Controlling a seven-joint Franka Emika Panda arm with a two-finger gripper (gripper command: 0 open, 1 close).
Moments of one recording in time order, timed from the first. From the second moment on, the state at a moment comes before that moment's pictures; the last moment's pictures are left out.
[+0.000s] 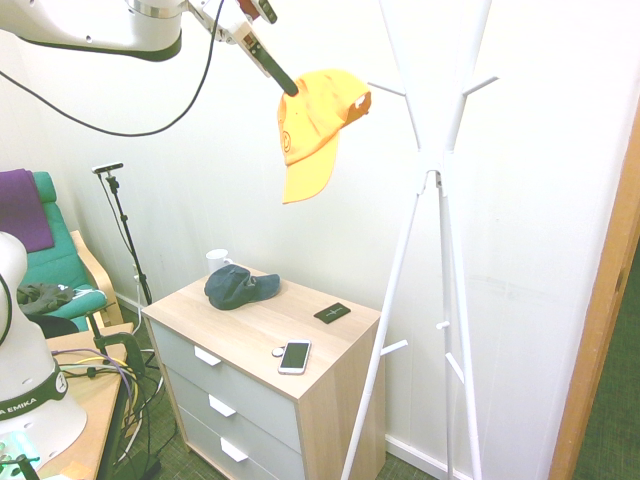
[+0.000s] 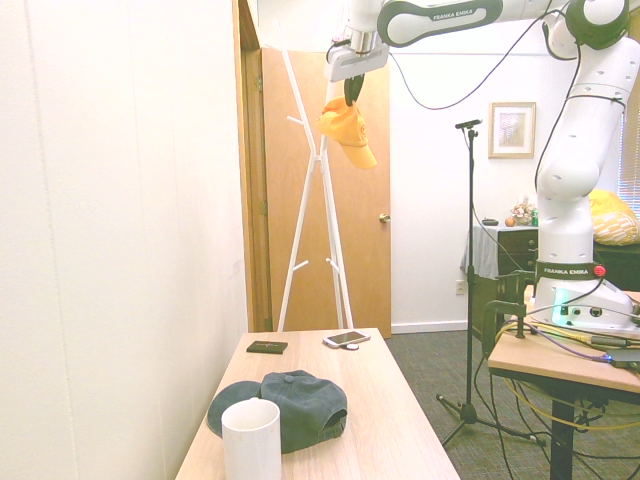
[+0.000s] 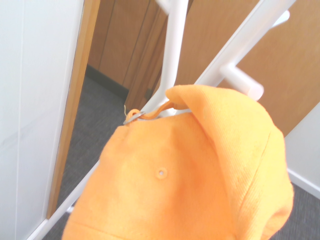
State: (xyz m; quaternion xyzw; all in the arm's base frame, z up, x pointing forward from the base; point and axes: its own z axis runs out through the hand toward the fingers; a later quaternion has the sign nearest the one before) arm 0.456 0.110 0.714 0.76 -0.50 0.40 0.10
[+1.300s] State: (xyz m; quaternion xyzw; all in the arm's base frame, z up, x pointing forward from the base) arm 0.508 0.067 0.715 0.76 -0.52 0.38 0.11
